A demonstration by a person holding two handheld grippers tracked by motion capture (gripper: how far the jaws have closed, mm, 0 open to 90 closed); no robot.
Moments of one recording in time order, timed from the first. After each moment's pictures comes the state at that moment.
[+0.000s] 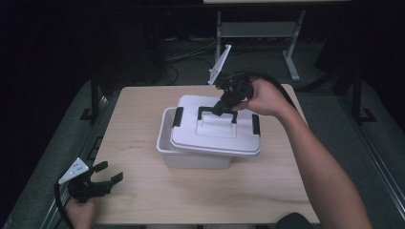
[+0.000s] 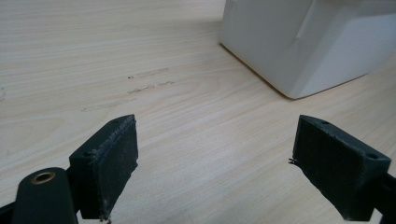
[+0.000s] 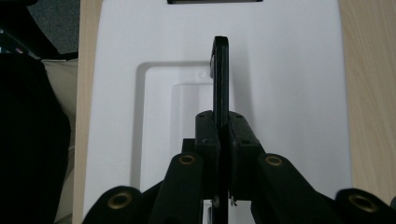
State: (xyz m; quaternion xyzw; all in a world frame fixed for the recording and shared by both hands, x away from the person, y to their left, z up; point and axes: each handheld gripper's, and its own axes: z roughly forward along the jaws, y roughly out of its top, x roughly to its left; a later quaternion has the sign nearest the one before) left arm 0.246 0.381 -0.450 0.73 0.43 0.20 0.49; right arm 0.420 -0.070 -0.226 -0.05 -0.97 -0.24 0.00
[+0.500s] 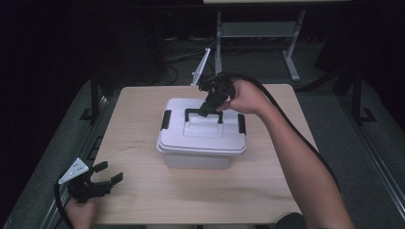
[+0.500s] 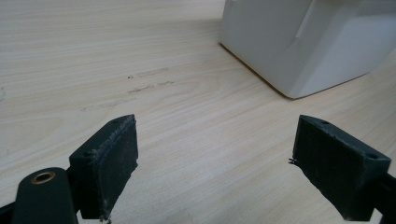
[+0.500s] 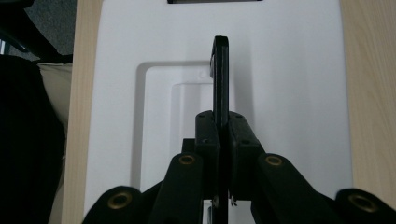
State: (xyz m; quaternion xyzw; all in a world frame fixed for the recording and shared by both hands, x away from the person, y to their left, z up) left arm 0.245 0.380 -0.450 0.73 0.43 0.19 0.49; right arm 0.435 -0.030 -0.240 -0.03 -0.97 -0.23 0.01
